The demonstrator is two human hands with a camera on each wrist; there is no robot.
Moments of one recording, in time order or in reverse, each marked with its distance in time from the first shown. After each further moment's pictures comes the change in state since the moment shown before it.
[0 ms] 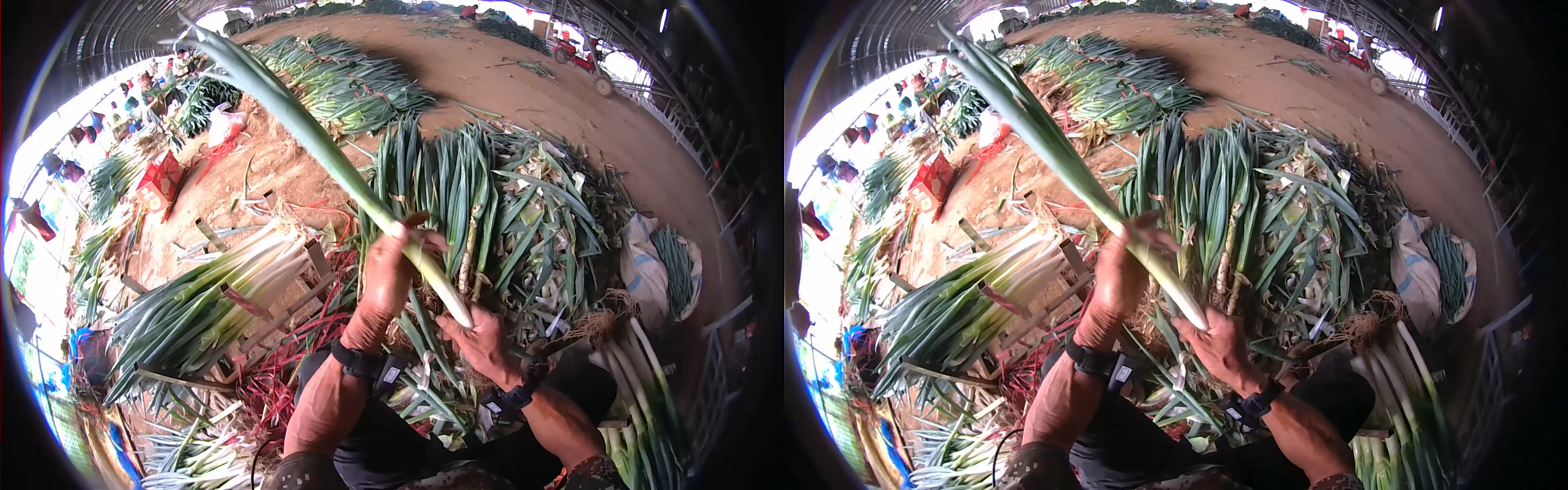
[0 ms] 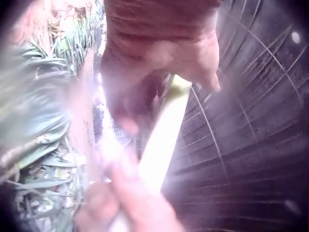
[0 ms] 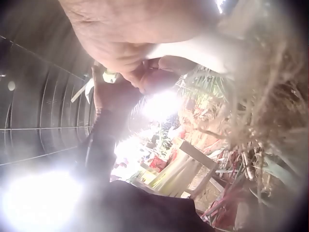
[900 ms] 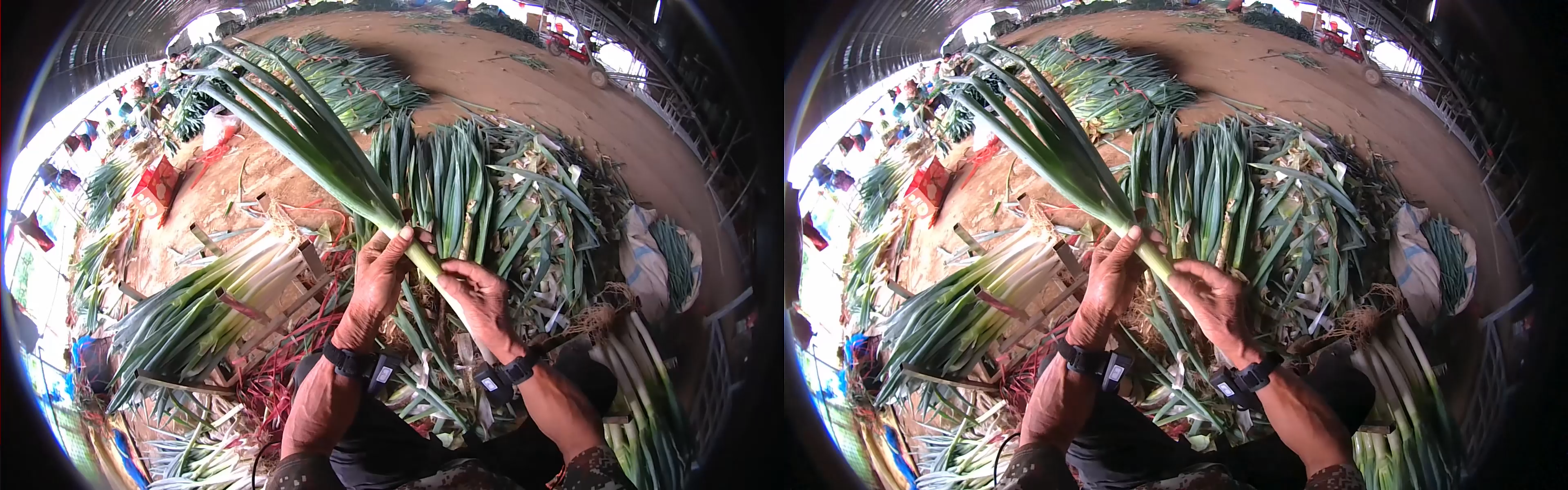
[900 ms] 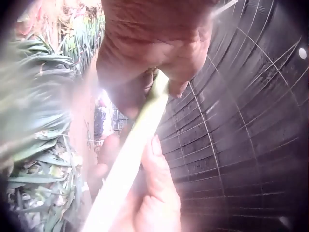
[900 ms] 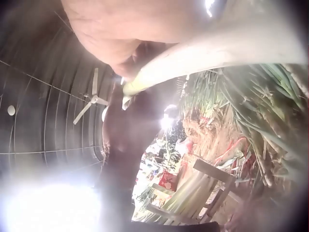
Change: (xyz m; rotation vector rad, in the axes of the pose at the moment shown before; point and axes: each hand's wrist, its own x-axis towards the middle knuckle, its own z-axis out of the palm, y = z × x) left_hand 0.005 -0.006 -0.005 -0.022 0.121 -0.106; right_hand 0.045 -0.010 -0.011 0.238 0.036 -0.039
